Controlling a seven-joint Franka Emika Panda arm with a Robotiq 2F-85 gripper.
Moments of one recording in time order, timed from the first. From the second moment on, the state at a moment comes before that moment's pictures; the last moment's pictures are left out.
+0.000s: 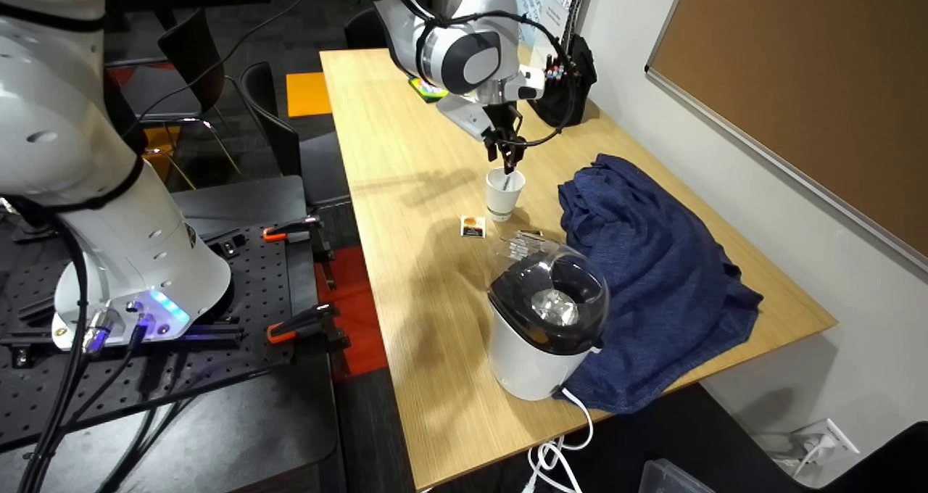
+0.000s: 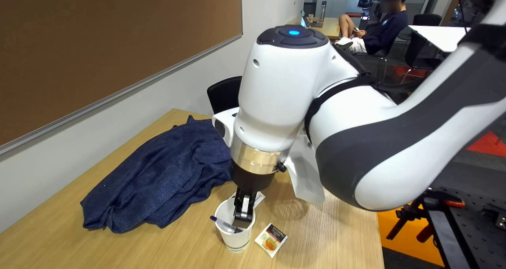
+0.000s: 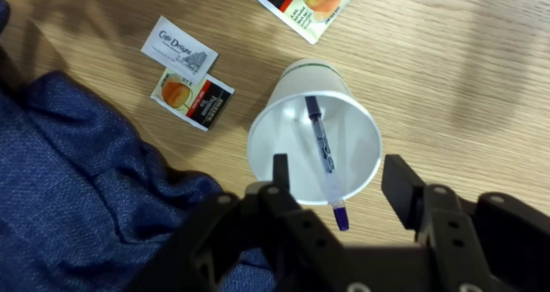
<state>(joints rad) 0.19 0.46 -0.02 -2.14 -0.19 2.82 0.11</state>
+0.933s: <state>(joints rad) 0.18 0.57 -0.02 -2.05 -0.19 2.82 0.10</state>
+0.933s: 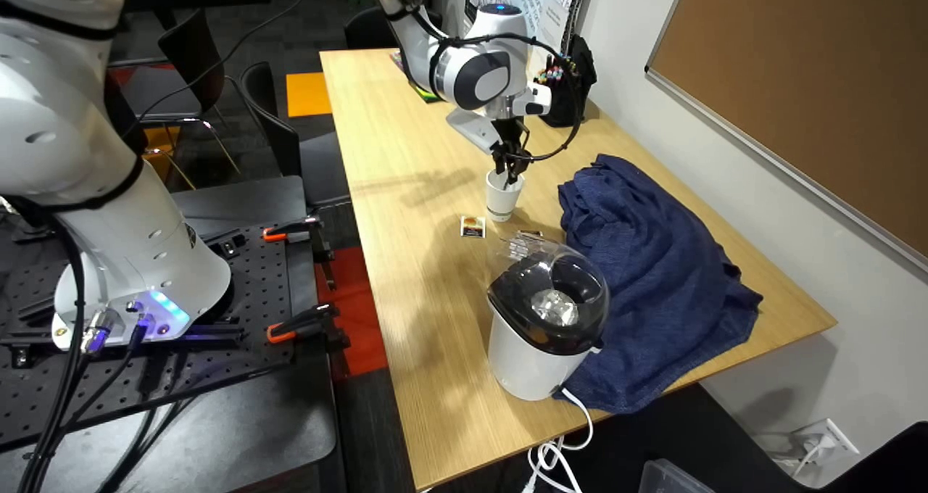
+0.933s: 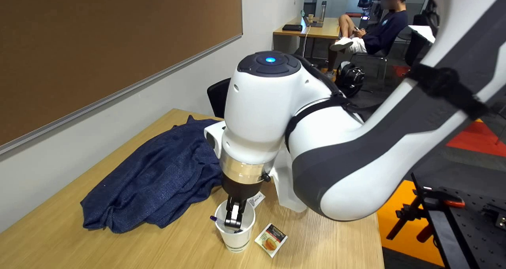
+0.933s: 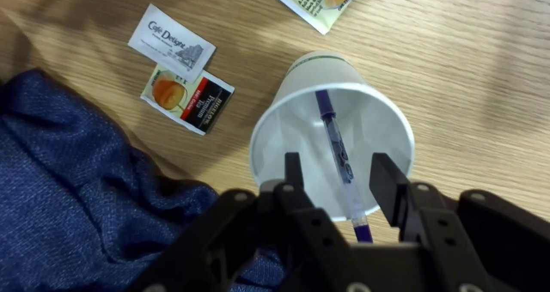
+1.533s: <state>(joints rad) 0.17 0.64 -0.01 -1.98 -0.18 2.82 0.10</state>
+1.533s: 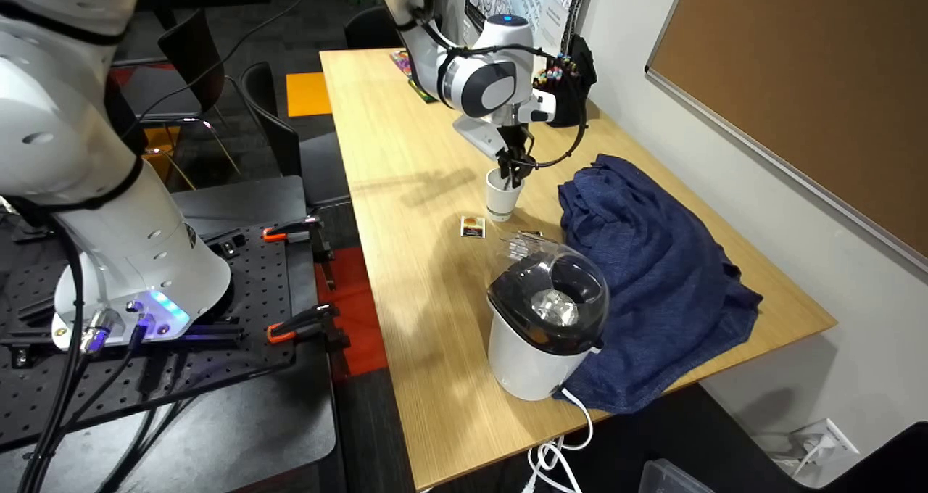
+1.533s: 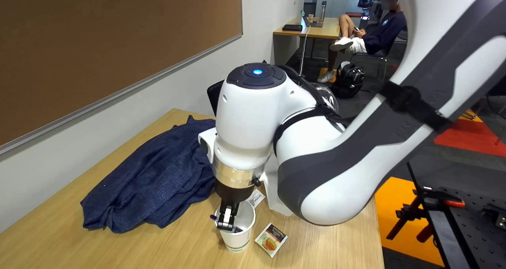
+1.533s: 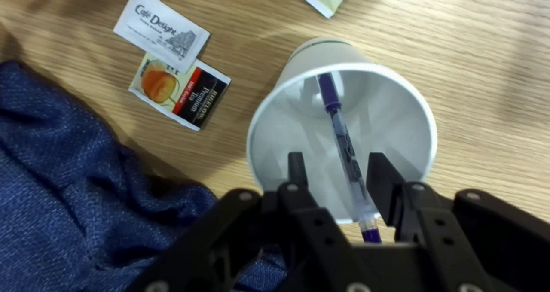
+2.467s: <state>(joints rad) 0.14 0.70 0.02 -1.93 -0.17 2.82 0.02</state>
